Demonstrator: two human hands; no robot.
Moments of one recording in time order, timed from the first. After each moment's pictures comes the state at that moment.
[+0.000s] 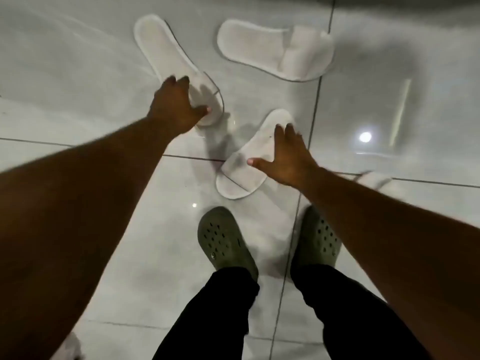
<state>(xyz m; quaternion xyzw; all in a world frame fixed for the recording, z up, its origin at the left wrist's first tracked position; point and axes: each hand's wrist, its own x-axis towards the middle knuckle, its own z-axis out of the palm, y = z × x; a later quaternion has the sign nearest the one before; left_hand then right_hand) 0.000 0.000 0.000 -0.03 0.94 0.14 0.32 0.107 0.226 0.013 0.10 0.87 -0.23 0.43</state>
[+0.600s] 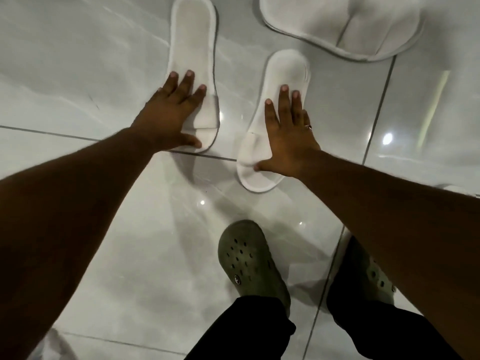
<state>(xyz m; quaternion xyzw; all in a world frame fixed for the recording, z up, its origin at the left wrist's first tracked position) 0.027 -0.108 -0.088 0.22 0.91 0.02 0.34 0.088 0.155 -0.094 -0.11 0.93 -0.12 0.34</state>
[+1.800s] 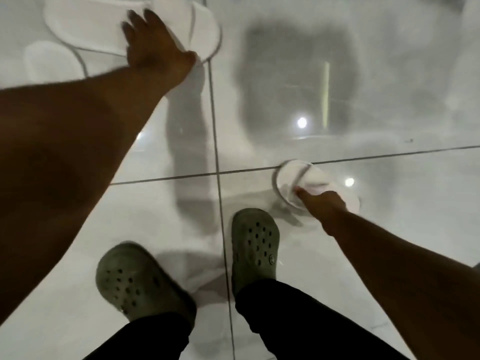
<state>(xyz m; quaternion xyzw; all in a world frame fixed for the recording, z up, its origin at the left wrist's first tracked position) -0.044 0.229 -0.099 -0.04 0.94 0.22 0.25 0.261 0.452 -0.048 0.60 0.68 -0.17 0.39</state>
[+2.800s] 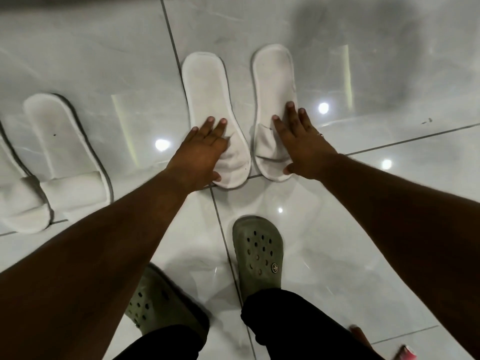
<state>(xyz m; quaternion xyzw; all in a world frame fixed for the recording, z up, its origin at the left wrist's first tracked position) 0.082 0.263 -0.090 0.40 0.84 0.04 0.37 0.170 0.503 -0.074 0.03 0.91 -0.12 0.39</state>
